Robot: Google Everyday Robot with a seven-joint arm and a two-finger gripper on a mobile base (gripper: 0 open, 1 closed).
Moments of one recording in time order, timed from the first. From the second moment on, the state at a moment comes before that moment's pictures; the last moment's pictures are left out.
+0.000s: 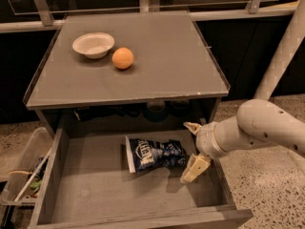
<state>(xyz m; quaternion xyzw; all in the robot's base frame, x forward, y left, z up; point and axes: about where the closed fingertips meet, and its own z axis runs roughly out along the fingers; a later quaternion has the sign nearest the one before) 0.485 -0.116 0.673 -0.61 0.71 0.15 0.30</state>
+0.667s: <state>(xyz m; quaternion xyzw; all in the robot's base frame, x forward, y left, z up) 0.490 -0.104 0.674 -0.62 0.70 0.16 0.31</state>
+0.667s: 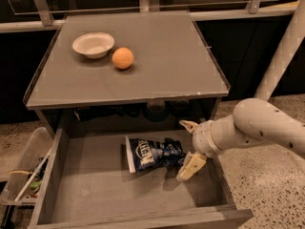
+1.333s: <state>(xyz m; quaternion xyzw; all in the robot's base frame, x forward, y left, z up) 0.507 -0.071 0.652 -0.63 0.69 0.20 0.31</state>
